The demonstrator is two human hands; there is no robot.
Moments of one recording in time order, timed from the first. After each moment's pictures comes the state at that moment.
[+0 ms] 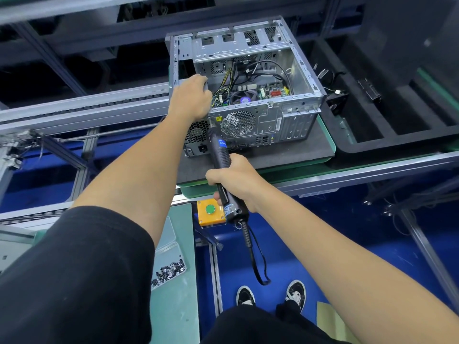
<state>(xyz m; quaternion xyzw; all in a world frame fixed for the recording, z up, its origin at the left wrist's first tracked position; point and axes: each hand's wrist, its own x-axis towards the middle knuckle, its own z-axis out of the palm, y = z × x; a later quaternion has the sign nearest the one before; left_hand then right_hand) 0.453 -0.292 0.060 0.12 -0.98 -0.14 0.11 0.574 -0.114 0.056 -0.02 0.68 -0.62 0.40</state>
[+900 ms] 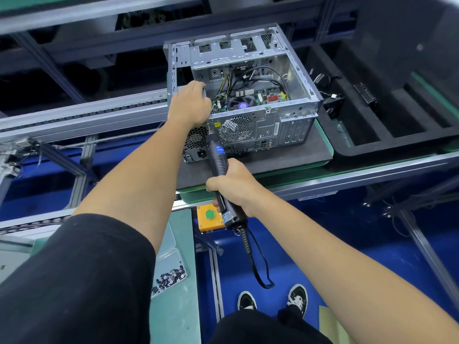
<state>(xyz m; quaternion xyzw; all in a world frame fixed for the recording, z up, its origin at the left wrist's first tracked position) 0.448 -0.295 0.057 0.12 -0.98 -0.13 0.08 0.573 -0.118 0.052 -0.03 0.70 -0.59 0.40</state>
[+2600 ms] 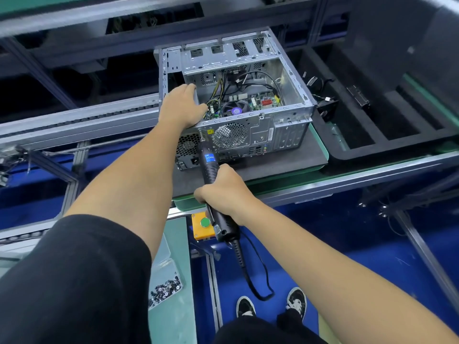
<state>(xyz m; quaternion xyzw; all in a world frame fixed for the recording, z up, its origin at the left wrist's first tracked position) 0.426 -0.307 0.052 0.09 -0.99 -0.09 0.08 0.570 -0.130 0.051 -0.04 0.77 -0.53 0.35</state>
